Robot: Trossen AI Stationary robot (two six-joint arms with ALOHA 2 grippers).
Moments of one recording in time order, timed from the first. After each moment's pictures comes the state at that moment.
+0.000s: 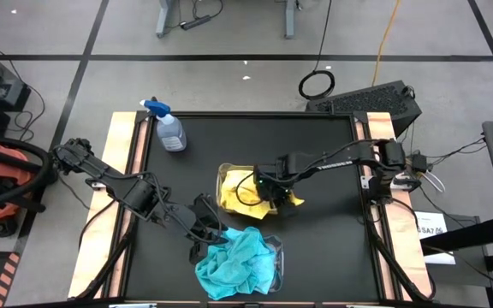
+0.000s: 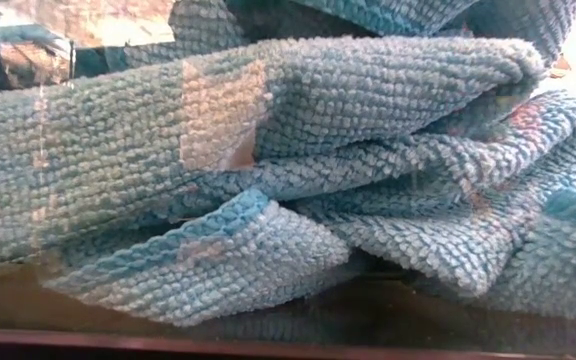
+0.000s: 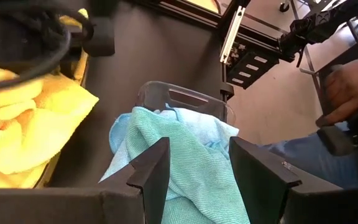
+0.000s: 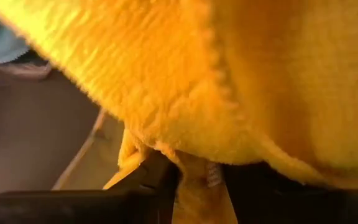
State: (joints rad) left arm -0.51 1.45 1.43 -0.62 -0.19 -0.65; right arm -0.03 1.84 1.31 -0.83 -0.23 -0.25
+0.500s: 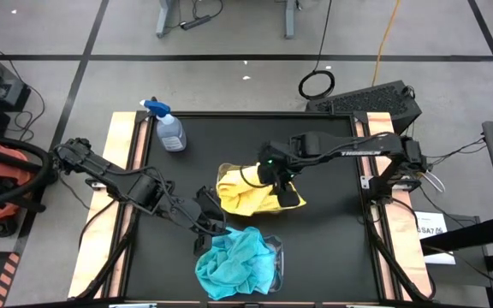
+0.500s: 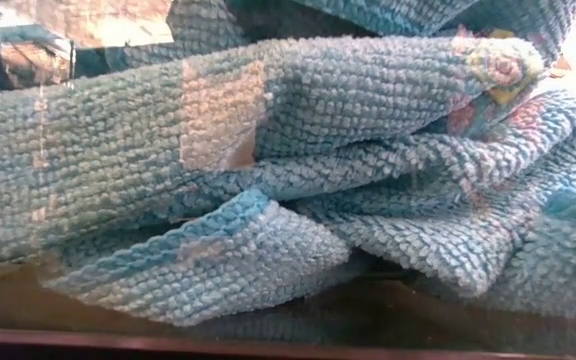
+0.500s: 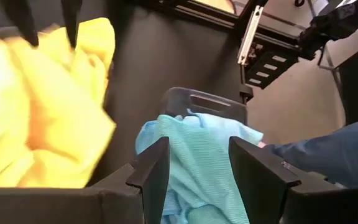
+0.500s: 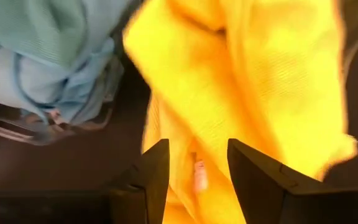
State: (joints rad) left arm -0.45 1.45 1.43 -0.64 -0.19 -0.57; right arm -0.03 1.69 1.59 -1.02 -0.23 -0.21
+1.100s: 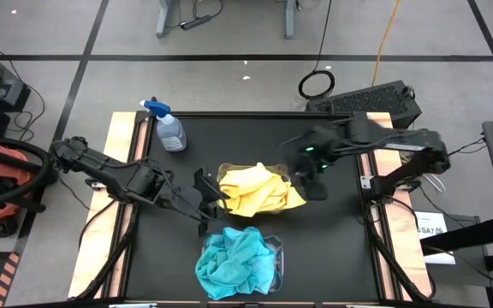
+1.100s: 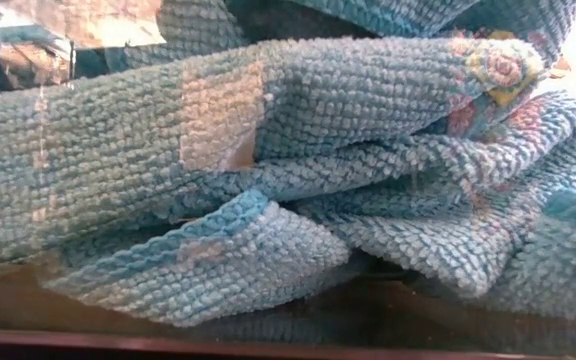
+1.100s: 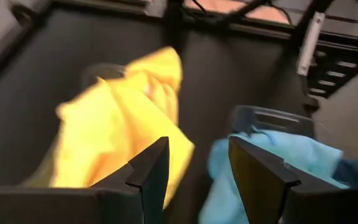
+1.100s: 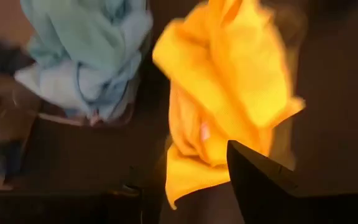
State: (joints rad) left arm -0.39 1.42 1.43 -0.70 -0.34 -0.42; right arm -0.02 1.46 1.64 -1.19 -0.20 -0.09
